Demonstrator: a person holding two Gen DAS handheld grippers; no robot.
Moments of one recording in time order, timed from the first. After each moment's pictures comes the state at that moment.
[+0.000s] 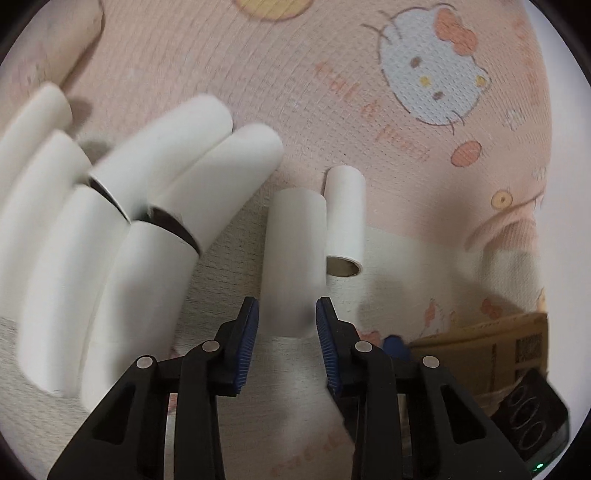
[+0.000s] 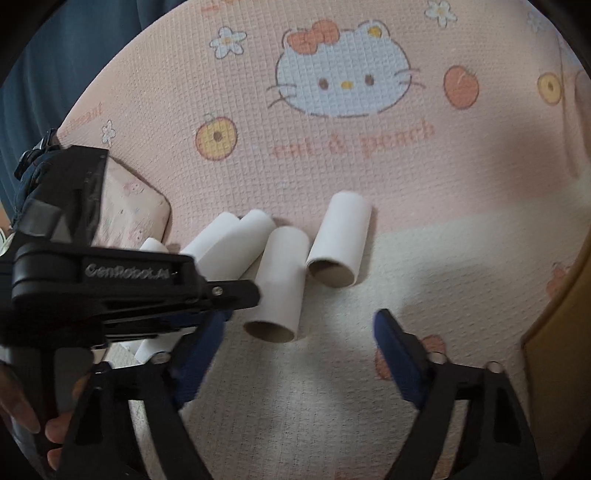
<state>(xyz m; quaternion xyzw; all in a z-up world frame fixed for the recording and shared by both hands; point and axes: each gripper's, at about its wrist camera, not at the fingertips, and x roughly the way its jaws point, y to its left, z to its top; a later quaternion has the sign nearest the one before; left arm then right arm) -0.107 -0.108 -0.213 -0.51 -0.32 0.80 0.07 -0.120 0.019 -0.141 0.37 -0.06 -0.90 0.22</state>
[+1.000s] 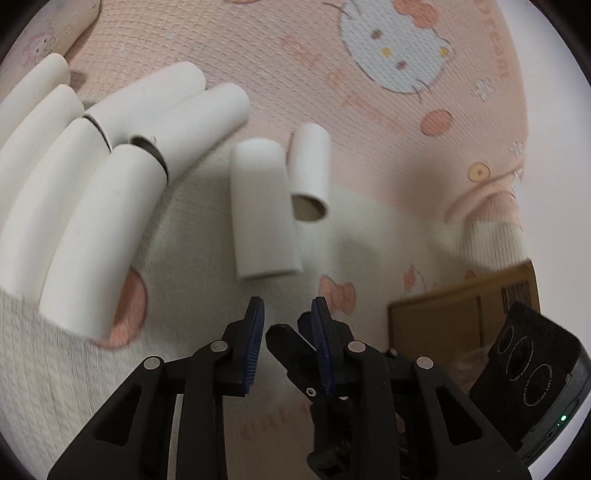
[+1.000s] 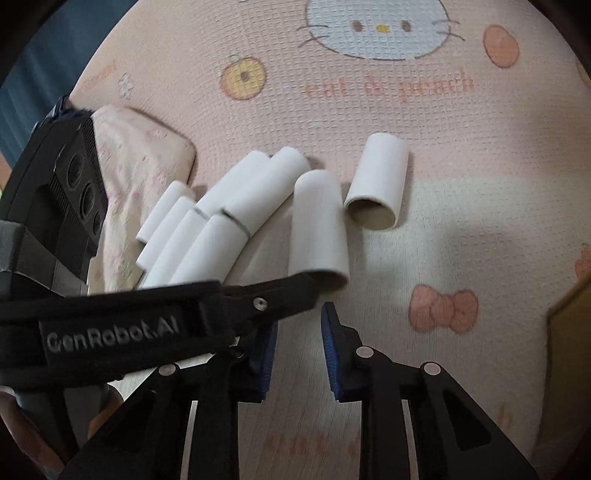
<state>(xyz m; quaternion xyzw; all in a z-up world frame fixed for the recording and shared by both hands) -0.061 -0.077 -0.205 -0.50 -0.31 0.80 0.10 -0.109 0.009 -0.147 0.46 -0.02 -0.84 0.28</state>
